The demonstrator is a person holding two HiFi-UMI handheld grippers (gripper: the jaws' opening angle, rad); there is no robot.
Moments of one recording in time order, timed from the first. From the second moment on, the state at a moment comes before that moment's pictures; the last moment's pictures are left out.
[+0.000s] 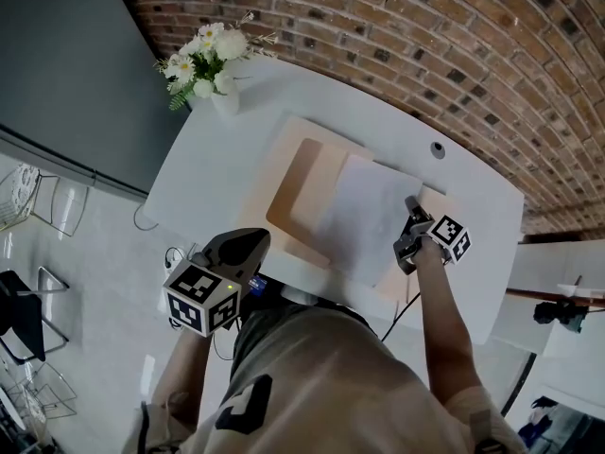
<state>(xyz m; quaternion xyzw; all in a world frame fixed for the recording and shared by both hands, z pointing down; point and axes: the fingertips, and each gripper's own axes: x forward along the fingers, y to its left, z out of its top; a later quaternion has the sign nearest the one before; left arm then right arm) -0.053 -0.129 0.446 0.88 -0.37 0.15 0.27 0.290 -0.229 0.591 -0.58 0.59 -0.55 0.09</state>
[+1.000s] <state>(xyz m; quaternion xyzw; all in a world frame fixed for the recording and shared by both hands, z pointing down) -0.075 -0.127 0.453 0.87 -0.37 0.15 0.28 0.244 -0.245 0.601 -0.57 0.59 -0.56 0.10</state>
